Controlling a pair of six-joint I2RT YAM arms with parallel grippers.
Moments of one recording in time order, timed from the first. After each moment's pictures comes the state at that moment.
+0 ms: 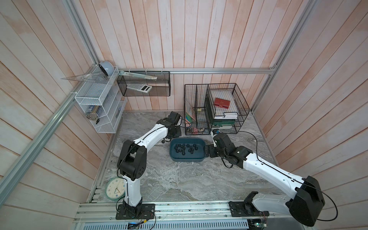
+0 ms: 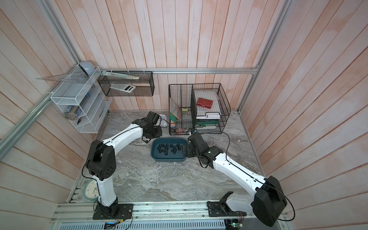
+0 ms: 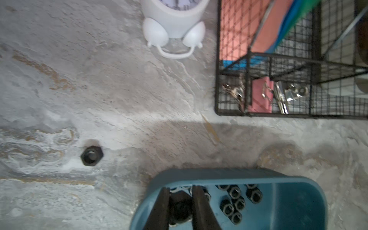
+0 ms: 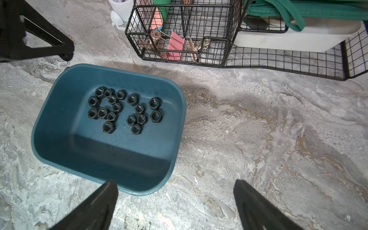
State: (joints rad) left arm -0.50 1.94 1.58 -0.71 -0.03 -0.55; right arm 0.70 1.23 0.90 -0.50 0.21 0.42
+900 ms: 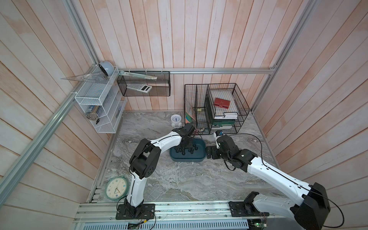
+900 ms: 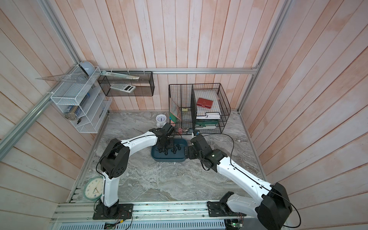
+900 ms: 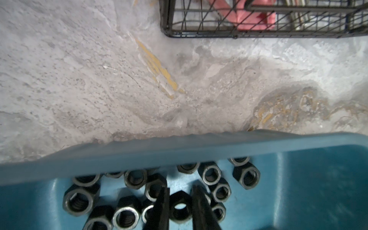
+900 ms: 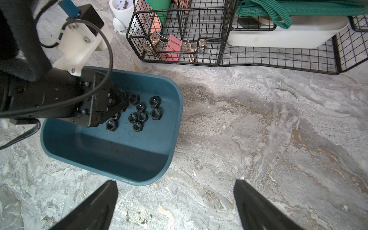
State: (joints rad) left arm -0.66 2.07 1.54 -0.65 -0.02 -0.61; right arm 0.70 1.16 0.86 -0.50 0.21 0.44
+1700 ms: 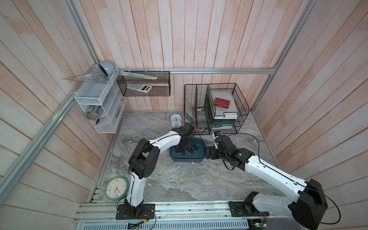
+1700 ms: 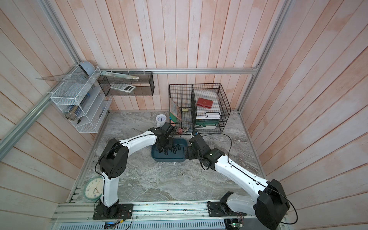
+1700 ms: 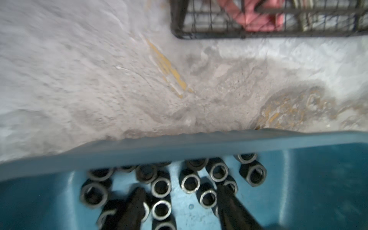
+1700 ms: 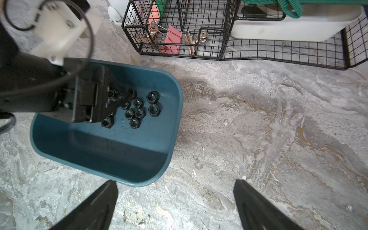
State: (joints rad) left arm -0.64 2.03 1.54 -0.70 -0.04 -0.60; right arm 0.70 1.21 0.87 -0.50 0.20 0.44
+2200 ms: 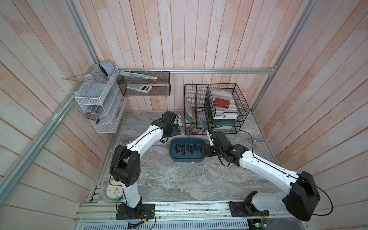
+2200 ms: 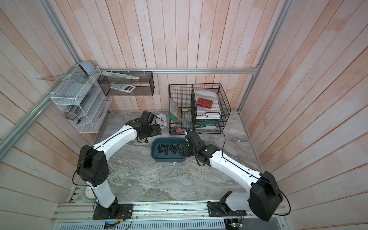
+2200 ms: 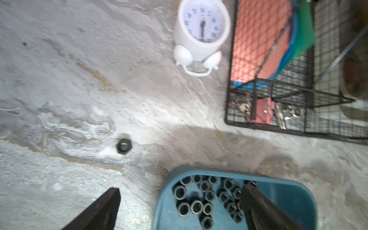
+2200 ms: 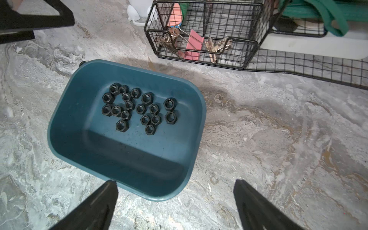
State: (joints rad) left arm -0.43 1.81 1.49 -0.71 -0.13 -0.60; right arm 0.73 1.32 0.96 -0.47 0.14 0.39
